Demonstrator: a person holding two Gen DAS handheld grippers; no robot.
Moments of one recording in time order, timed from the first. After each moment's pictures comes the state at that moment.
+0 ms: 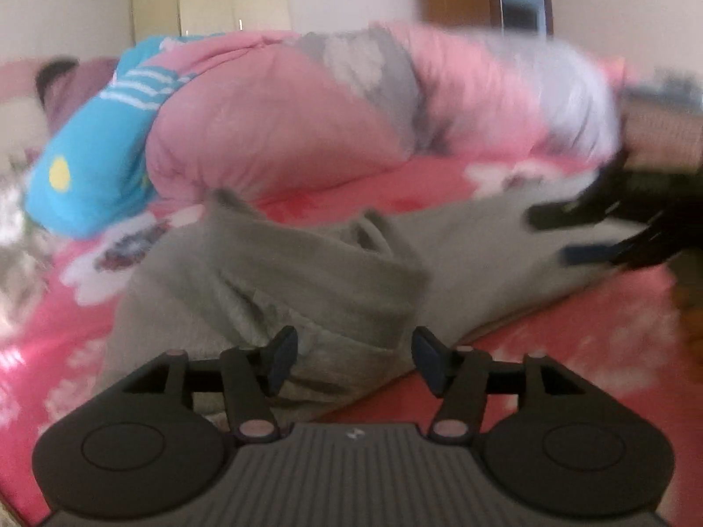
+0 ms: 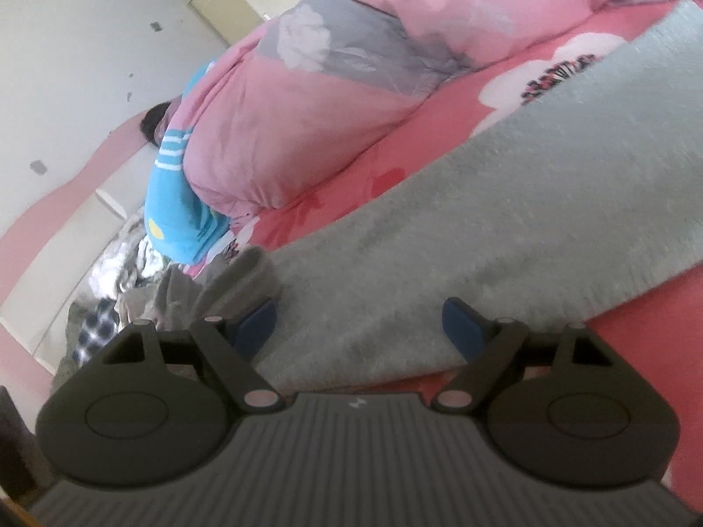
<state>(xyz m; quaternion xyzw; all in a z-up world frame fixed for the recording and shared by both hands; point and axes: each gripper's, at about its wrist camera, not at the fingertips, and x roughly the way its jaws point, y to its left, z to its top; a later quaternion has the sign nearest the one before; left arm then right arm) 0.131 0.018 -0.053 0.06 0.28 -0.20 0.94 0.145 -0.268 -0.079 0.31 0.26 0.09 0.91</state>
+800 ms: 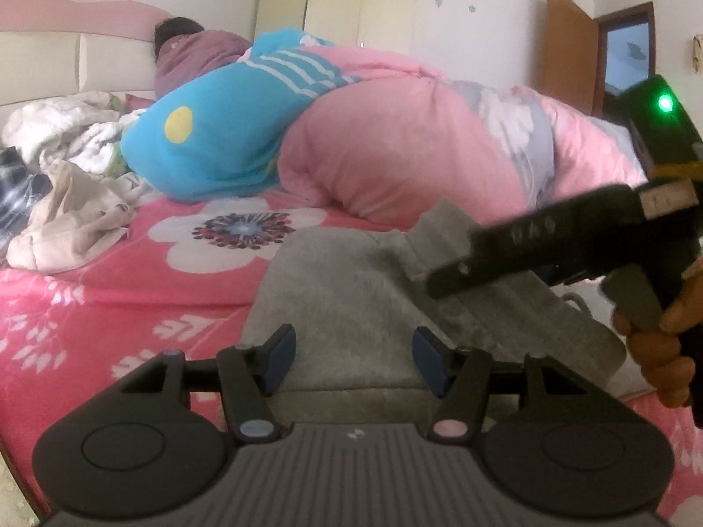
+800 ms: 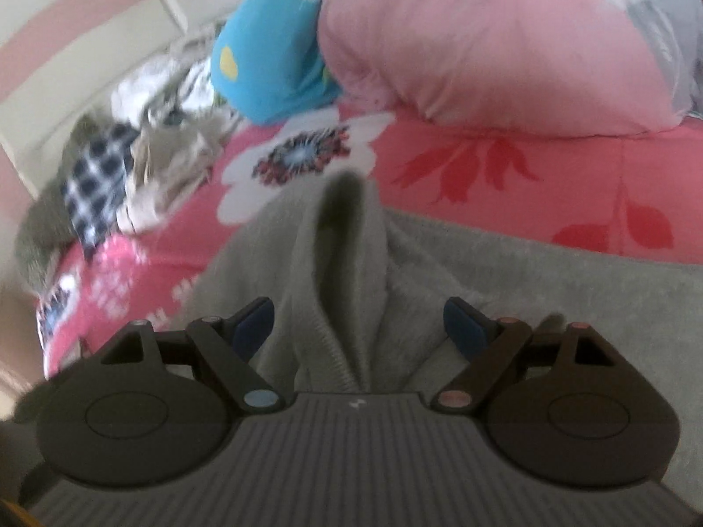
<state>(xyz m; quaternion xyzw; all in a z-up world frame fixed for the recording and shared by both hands) 0.167 0.102 -0.068 -0.03 0.23 -0.08 0.97 0.287 -0.092 -0.040 0.07 0.38 0.20 0.90</state>
